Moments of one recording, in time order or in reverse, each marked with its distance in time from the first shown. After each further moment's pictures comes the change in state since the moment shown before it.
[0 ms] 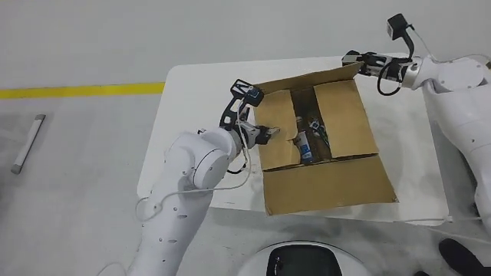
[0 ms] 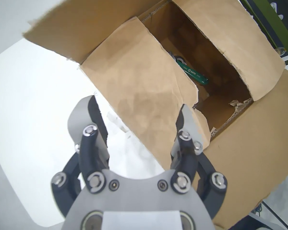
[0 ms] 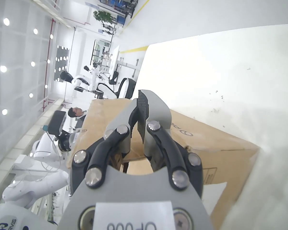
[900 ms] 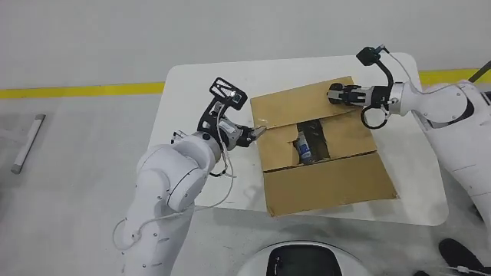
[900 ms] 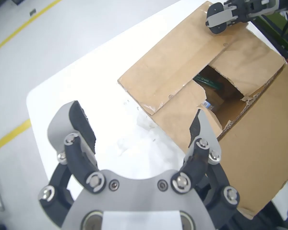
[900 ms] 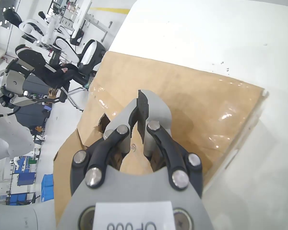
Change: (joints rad) left arm 0.094 0.039 -0.093 -0.166 0.121 -0.215 0.078; right arm -0.352 0.095 0.062 -0.635 -0.312 0.112 -0.088
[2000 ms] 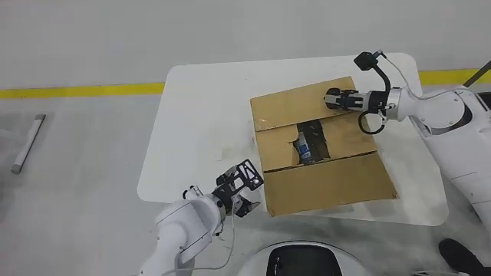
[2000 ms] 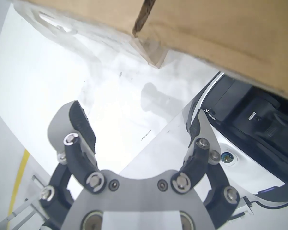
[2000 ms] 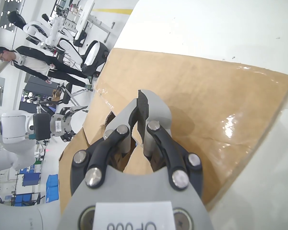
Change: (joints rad) left arm 0.410 0.077 -0.020 -0.071 0.223 -0.330 0.115; right arm -0.035 0.011 -0.011 -0.050 0.018 0.040 -0.014
